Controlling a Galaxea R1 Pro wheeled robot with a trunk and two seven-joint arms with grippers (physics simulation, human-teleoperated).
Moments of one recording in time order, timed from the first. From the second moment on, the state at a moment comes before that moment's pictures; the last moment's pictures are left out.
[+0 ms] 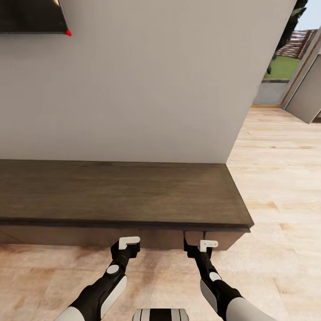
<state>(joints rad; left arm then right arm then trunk) -0.51 -0.01 -0.53 -0.70 0.43 -0.07 0.36 -0.61 0.10 0.11 -0.27 -0.13 -0.49 -0.05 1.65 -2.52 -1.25</state>
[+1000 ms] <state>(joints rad) -0.51 -0.01 -0.53 -0.71 0.43 -0.07 0.36 -0.61 0.10 0.10 -0.27 -0.13 -0.48 -0.05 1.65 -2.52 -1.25</state>
